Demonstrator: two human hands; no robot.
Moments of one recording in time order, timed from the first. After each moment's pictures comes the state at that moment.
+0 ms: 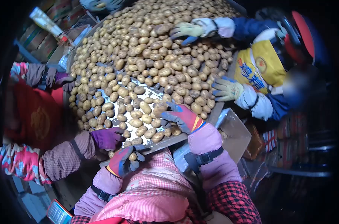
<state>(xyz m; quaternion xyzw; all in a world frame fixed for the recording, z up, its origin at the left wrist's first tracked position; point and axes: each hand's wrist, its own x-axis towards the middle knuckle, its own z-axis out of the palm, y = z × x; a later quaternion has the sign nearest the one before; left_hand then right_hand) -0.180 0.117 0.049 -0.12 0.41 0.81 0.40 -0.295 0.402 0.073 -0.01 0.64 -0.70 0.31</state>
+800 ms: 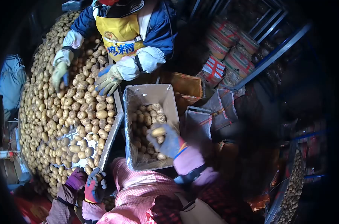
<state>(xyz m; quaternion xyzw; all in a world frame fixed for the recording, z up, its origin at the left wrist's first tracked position) -0.180 0.170 0.041 -0.01 0.37 0.79 0.49 -0.025 0.531 0.051 0.36 0.15 -0.91 -0.13</state>
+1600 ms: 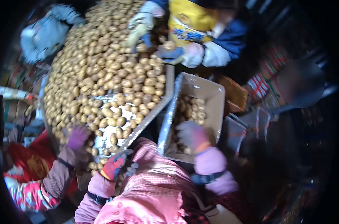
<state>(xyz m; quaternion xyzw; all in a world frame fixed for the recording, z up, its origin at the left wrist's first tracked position) -0.170 0.160 0.074 -0.05 0.45 0.68 0.58 -0.059 0.512 0.041 0.26 0.52 -0.82 0.05</state>
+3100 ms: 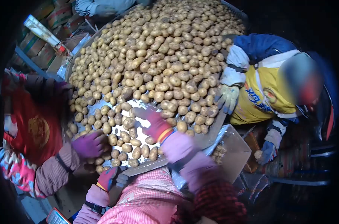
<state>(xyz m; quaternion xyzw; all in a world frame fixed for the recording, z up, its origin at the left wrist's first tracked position) -0.170 0.056 0.016 -0.24 0.29 0.83 0.41 -0.373 0.348 0.006 -0.20 0.85 -0.50 0.01</state>
